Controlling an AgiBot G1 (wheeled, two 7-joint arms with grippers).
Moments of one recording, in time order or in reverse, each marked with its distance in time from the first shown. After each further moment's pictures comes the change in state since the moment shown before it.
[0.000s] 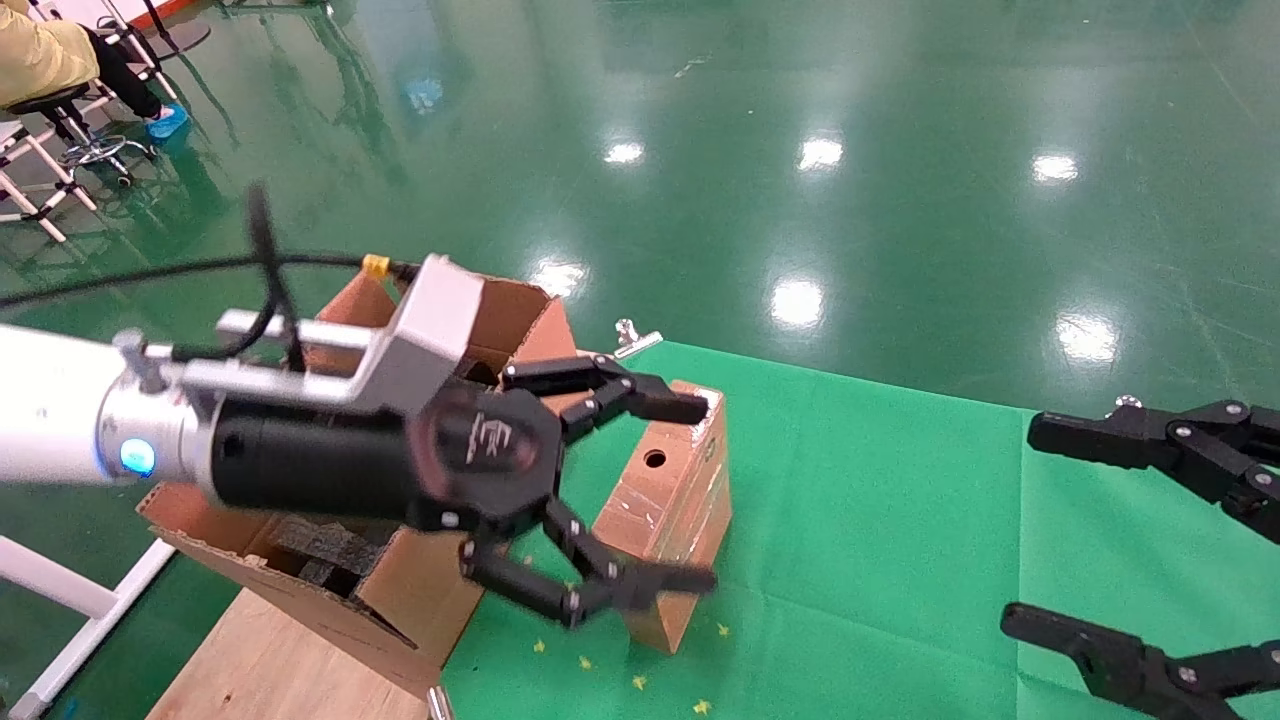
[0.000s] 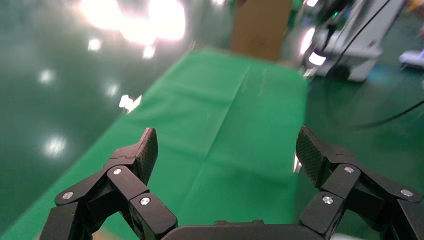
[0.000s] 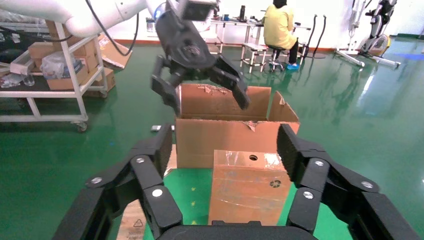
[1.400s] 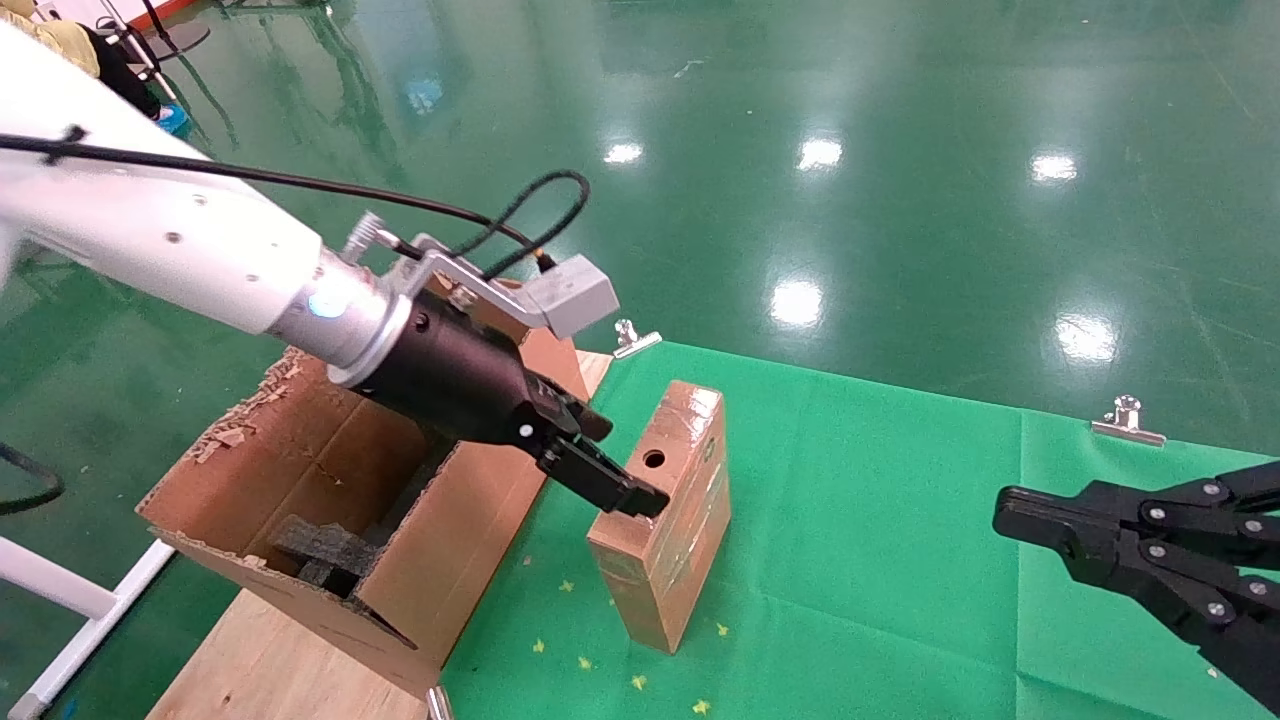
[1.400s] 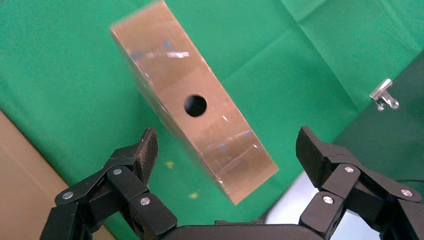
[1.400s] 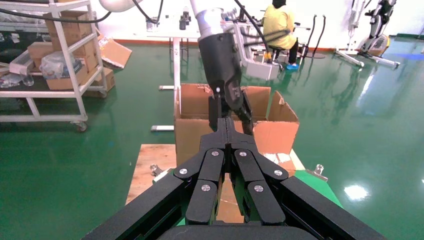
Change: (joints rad) left arm -0.541 0.209 0.500 0.132 0.577 0.083 -0.740; right arm 0.000 0.000 -0.001 -0.001 0.000 0.000 -0.001
